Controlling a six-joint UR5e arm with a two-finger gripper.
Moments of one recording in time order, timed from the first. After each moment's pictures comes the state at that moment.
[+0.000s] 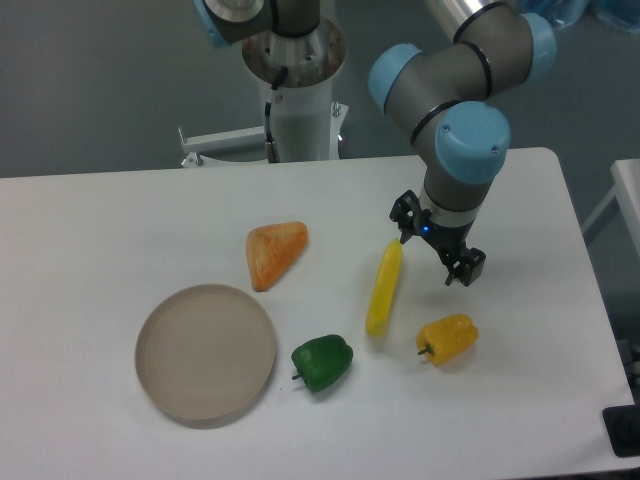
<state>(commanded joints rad) 2.35 -2.02 -1.31 -1.39 1.58 1.35</state>
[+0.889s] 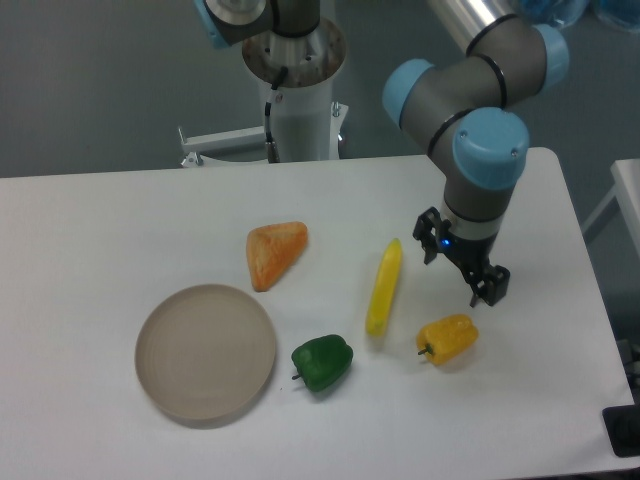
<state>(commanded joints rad) 2.37 -2.14 -1.18 -1.27 1.58 1.44</state>
